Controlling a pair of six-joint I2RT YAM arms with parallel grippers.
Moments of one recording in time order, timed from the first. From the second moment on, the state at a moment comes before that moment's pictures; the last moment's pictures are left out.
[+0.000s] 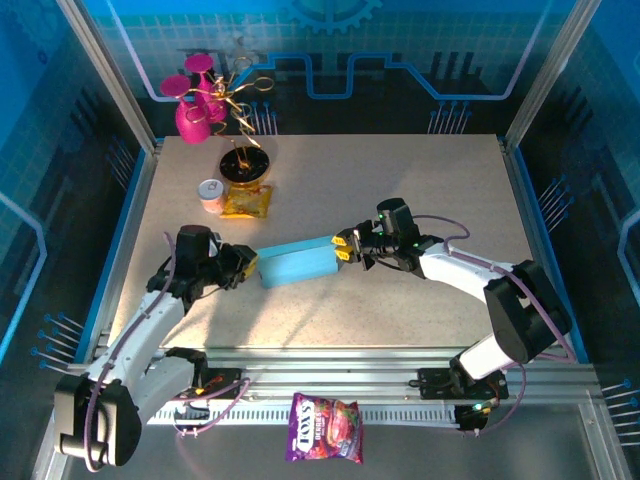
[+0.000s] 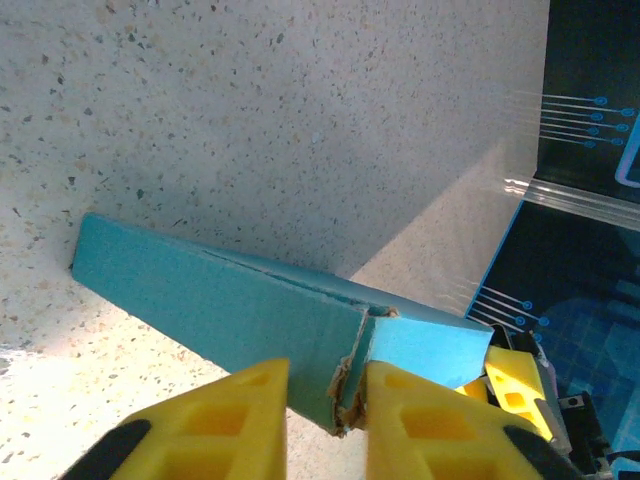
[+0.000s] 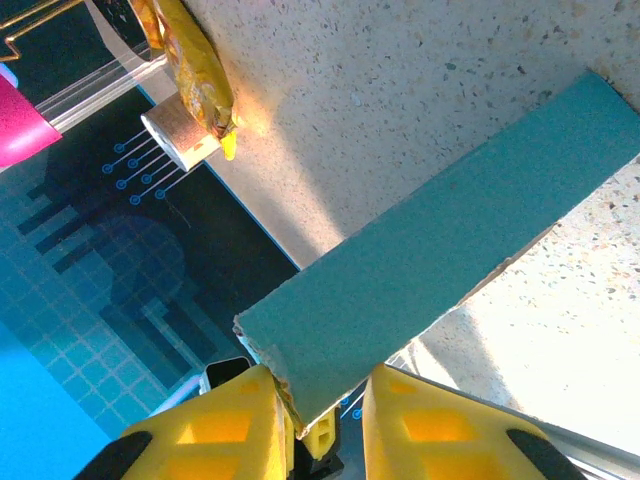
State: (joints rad) left arm -0.12 0.95 0.55 -0.36 0.46 -1.24; right arm 0.52 1.52 0.82 0.05 -0.54 1.74
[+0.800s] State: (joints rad) left arm -0.09 0.92 0.54 -0.31 0.47 -1.35; right arm 0.52 1.52 0.82 0.05 -0.55 1.74
